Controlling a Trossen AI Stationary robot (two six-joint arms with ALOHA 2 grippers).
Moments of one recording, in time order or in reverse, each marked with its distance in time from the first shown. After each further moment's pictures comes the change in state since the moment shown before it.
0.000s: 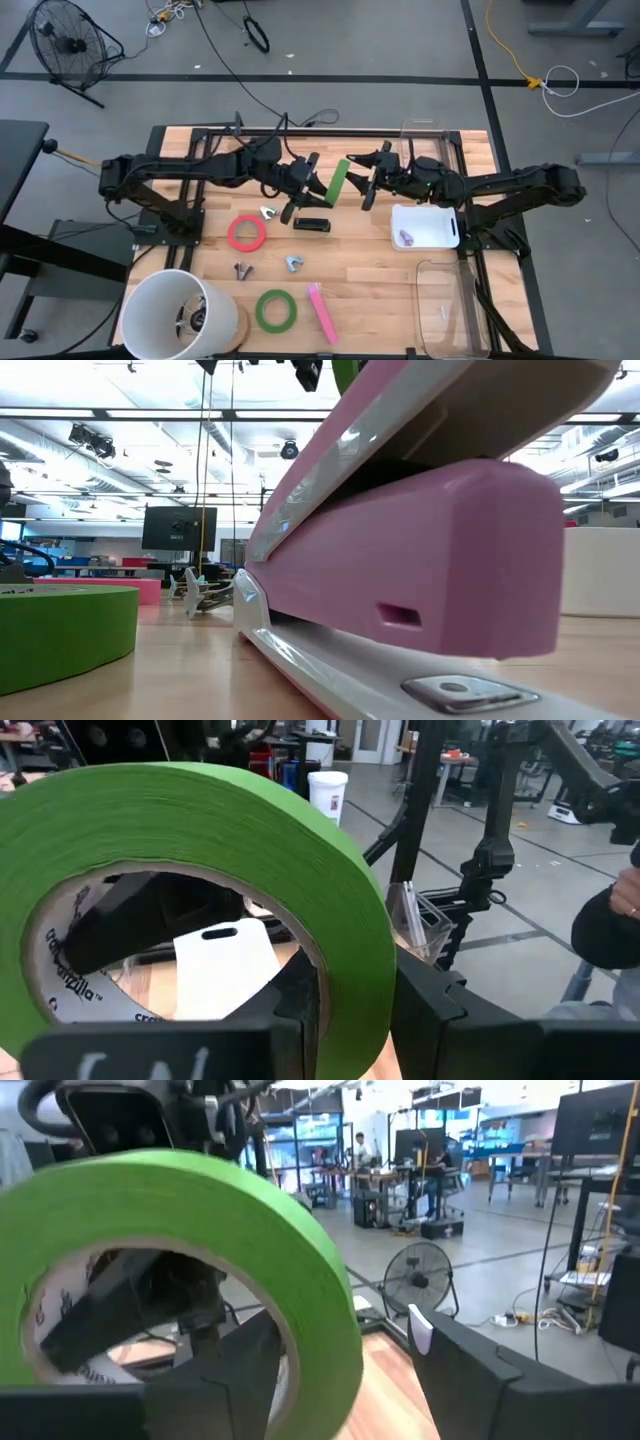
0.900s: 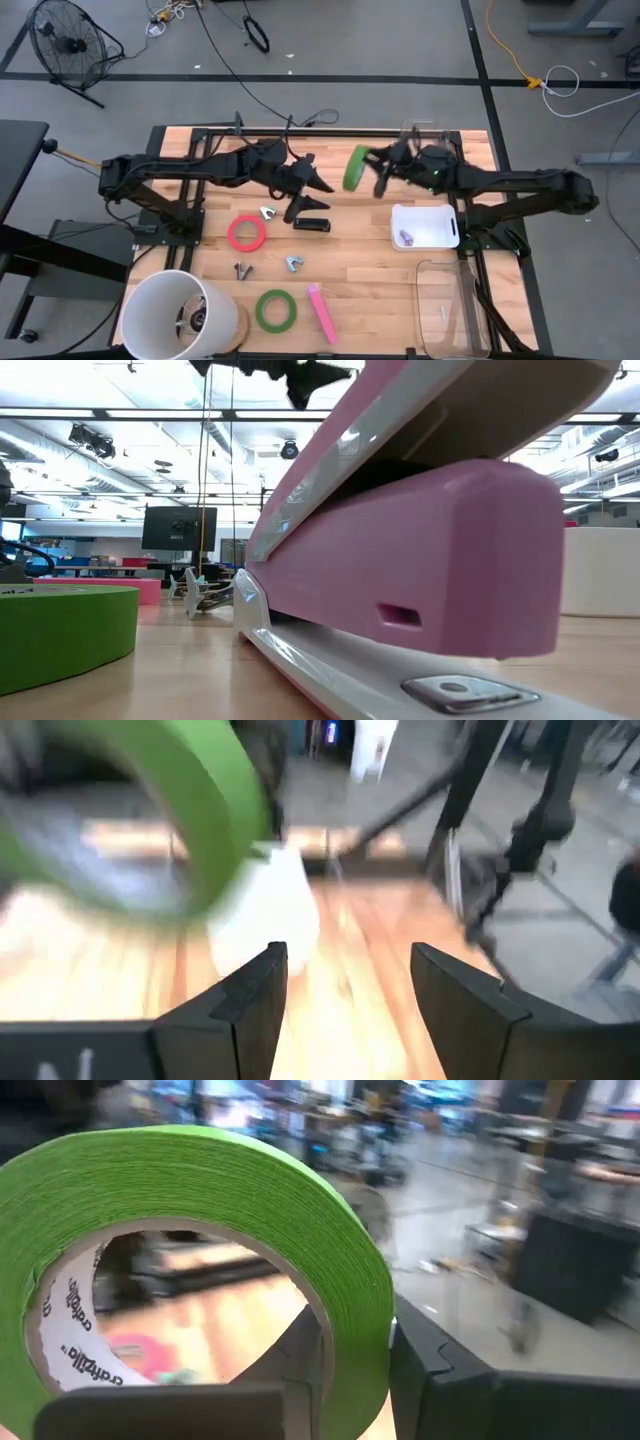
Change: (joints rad) left arm 0.016 -0.010 0.000 -0.200 -0.119 -0.022; right arm -0.106 -0.180 0.000 -0.378 0.032 -0.049
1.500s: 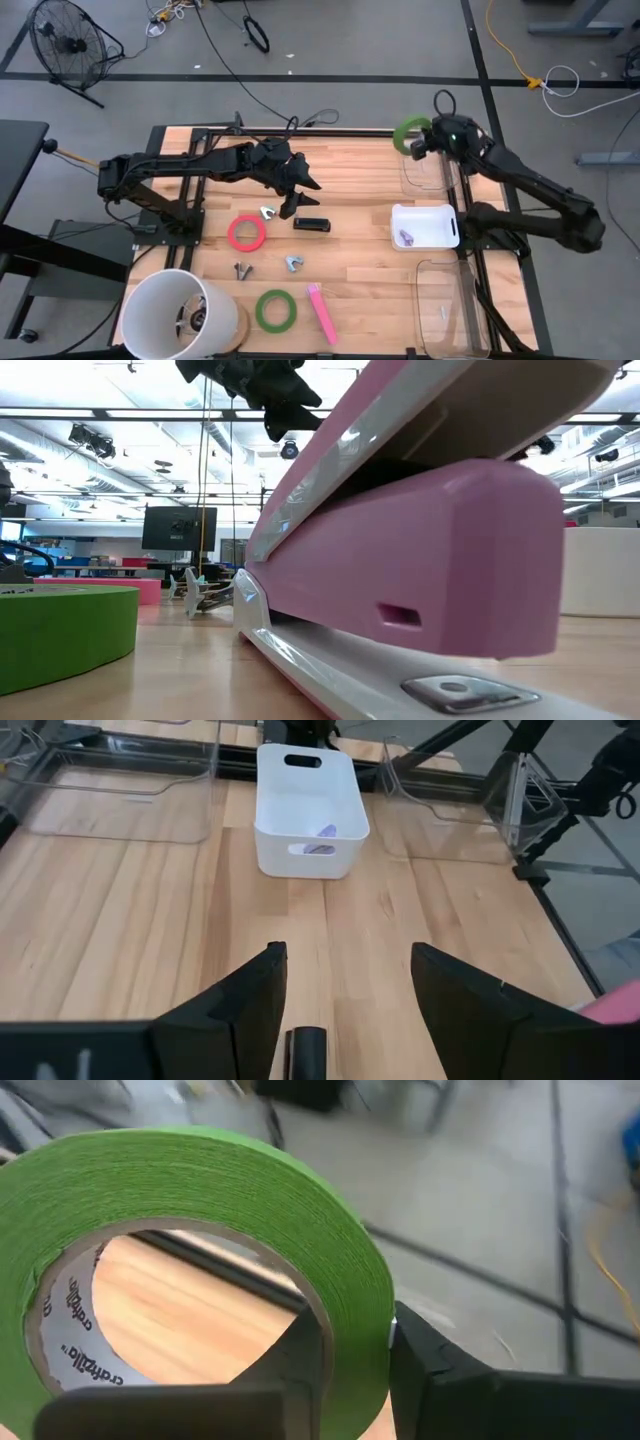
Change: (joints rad) left arm 0.047 -0.005 0.000 -0.223 -0.062 0.027; right arm -0.561 -0.180 0.042 -0.709 0.118 0.149
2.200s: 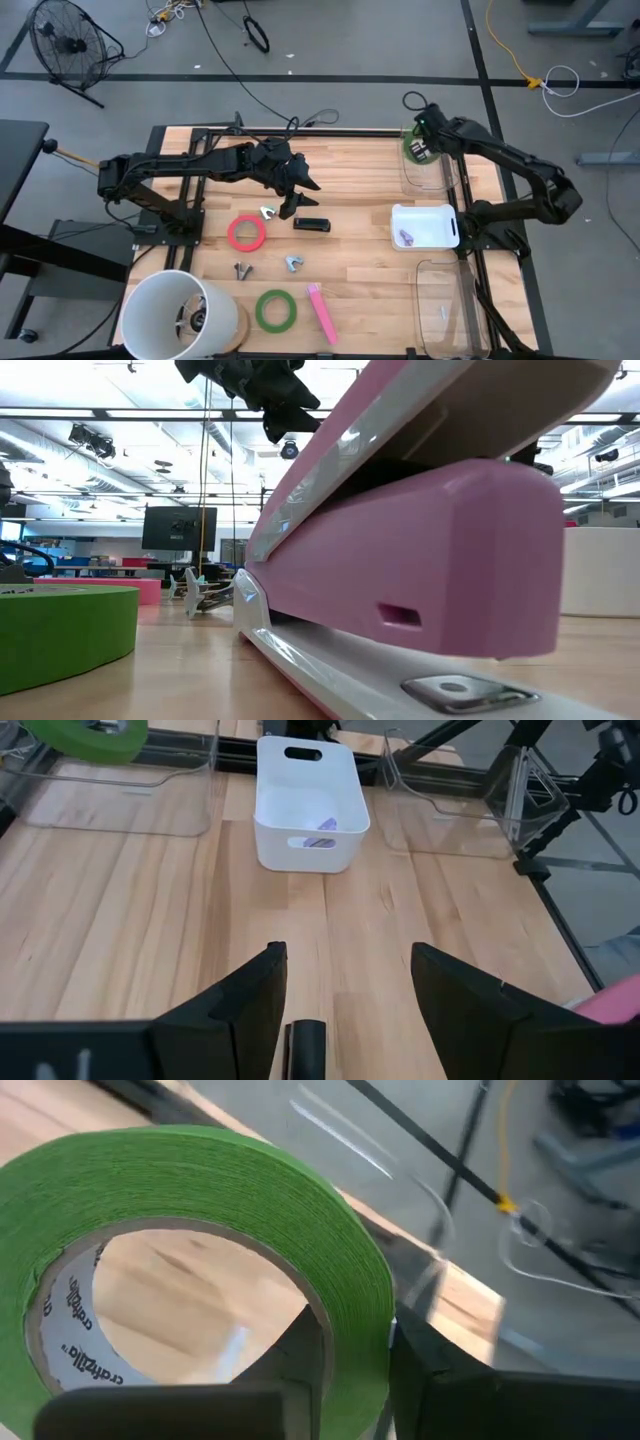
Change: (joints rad) left arm 0.000 0.000 0.000 -0.015 0.000 0.001; right arm -0.125 0.372 0.130 -0.307 0.105 -0.068
